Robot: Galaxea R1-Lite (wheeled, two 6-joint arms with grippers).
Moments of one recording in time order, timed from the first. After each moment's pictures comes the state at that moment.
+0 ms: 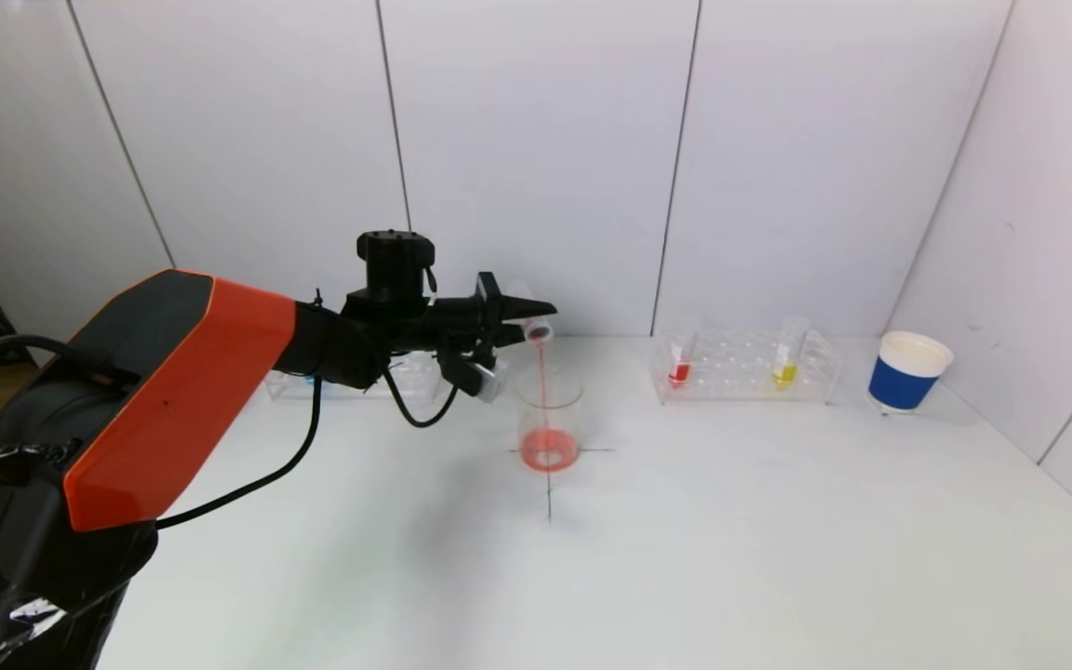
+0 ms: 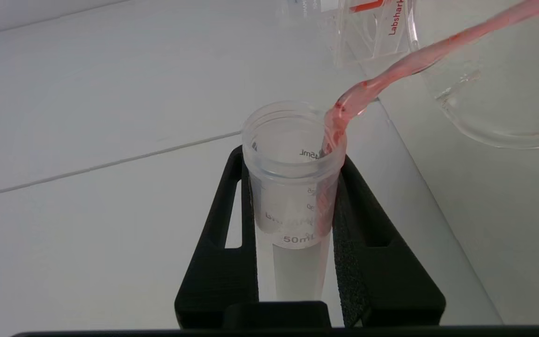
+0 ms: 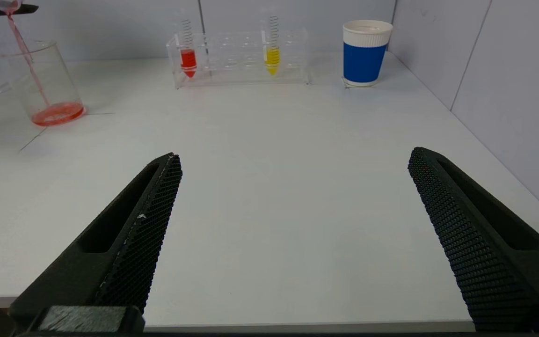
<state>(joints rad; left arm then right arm) -0.33 2.40 -1.72 -0.53 -0.92 1.90 0.00 0.00 0.00 -0.01 -0.02 0.05</state>
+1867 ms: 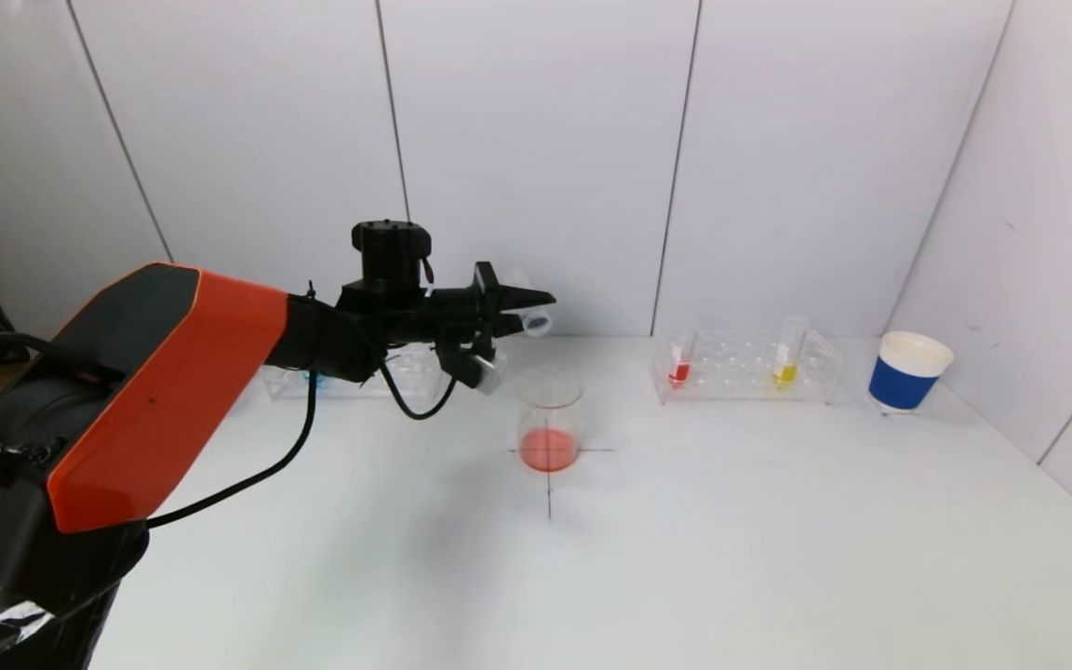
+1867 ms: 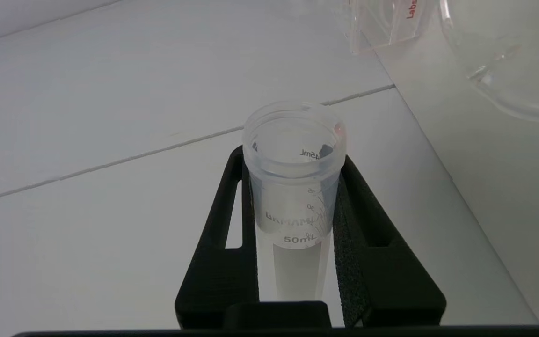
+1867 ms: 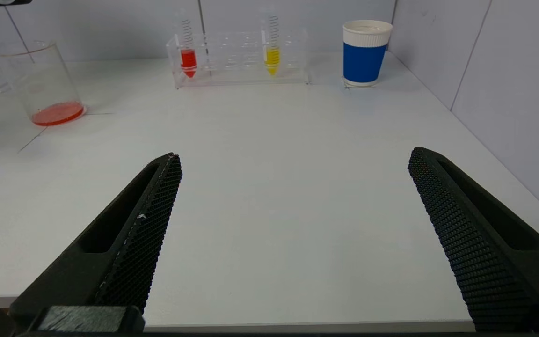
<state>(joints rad) -0.33 2.38 -1.72 -0.53 -0.90 1.90 0.00 0.00 0.00 -0.01 -0.02 0.05</state>
